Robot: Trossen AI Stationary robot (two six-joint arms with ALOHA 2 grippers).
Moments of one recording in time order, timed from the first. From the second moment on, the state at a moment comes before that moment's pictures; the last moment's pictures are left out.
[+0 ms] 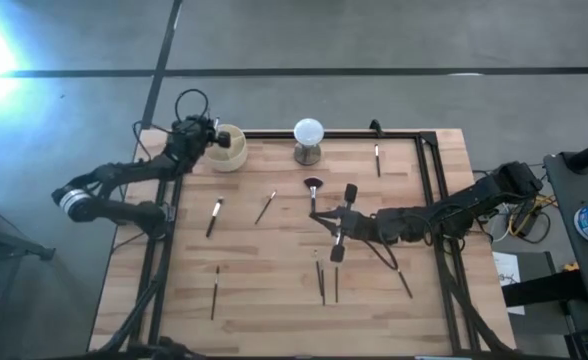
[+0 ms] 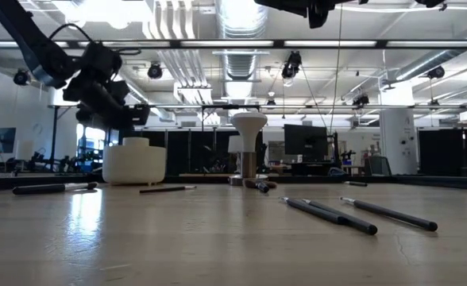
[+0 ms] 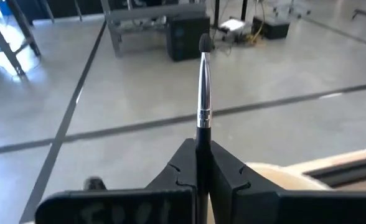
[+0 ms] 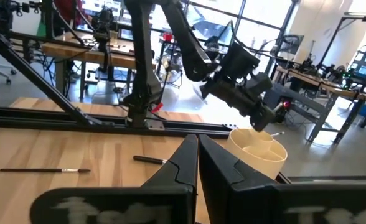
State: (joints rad) left arm 0.92 1.22 0.44 0.50 -0.43 -0.10; right arm 0.30 1.41 0.77 0.62 0.55 -0.16
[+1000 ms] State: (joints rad) left arm 0.58 0.87 0.25 0.34 -0.33 -0.17; right arm 0.36 1.43 0.78 0.24 0.64 0.22
